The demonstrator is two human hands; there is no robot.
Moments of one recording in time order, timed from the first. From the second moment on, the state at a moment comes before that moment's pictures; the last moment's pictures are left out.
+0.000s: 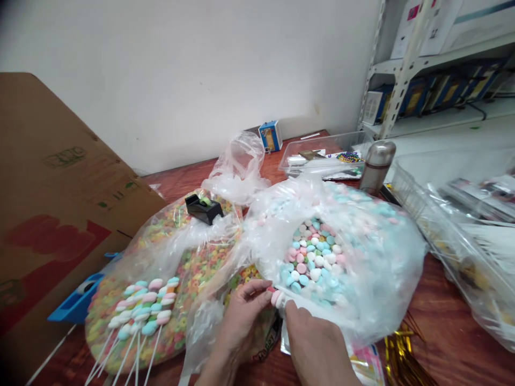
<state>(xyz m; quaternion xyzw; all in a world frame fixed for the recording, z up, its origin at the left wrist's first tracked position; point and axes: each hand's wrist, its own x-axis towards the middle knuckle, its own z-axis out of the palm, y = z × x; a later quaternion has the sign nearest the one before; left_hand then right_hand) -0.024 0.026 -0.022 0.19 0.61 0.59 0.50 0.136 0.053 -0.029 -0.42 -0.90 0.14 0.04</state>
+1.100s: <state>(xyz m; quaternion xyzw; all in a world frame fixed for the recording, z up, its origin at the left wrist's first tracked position) 0.016 0.108 -0.052 0.65 0.70 0.29 0.09 0.132 0.163 -0.042 -0.55 -0.79 0.22 0.15</state>
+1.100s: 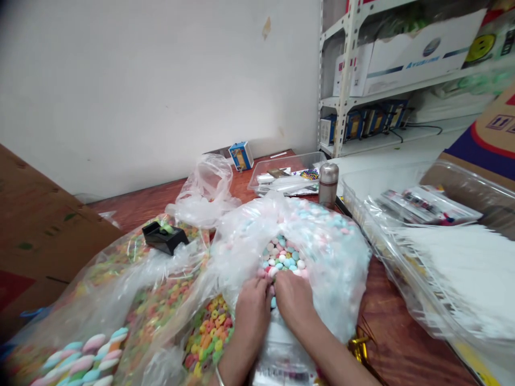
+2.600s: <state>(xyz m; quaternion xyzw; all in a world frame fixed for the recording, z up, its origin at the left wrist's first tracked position) 0.020 0.104 -0.026 0.24 0.59 0.62 0.47 0.200 0.083 -0.038 -0.49 -0.80 0.29 0.17</state>
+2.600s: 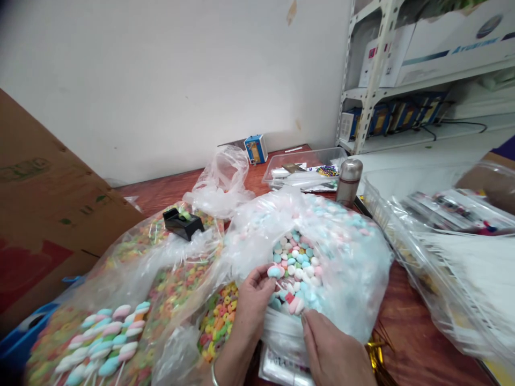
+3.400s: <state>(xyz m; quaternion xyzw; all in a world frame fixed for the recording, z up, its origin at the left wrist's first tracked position) 0.032 0.096 -0.026 0.37 0.63 0.58 0.36 0.168 0.076 -0.035 -0.54 -0.82 0.15 0.07</state>
